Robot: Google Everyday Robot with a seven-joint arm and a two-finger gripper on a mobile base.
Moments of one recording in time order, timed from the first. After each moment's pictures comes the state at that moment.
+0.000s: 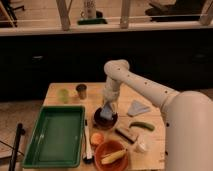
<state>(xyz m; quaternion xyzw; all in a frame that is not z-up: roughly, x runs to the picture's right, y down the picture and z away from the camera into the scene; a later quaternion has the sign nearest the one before) -0.005 0.117 0.812 -0.35 -0.33 -0.43 0.76</state>
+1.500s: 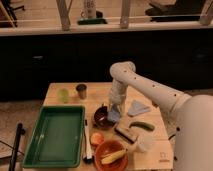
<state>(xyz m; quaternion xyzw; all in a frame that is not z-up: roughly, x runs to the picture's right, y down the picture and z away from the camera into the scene) 0.049 0.130 0.804 -0.35 -0.33 -0.45 0.75</state>
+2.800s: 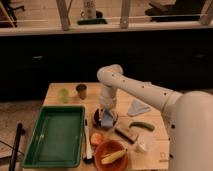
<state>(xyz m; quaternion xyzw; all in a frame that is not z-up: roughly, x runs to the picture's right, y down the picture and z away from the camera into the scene) 0.017 0.160 0.782 -0.36 -0.35 -0.52 0.69</state>
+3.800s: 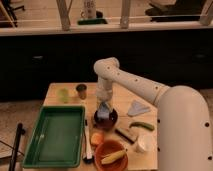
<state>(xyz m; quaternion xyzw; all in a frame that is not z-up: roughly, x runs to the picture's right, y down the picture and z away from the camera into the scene) -0.022 0.121 0.800 -0.33 -0.35 -0.54 0.69</state>
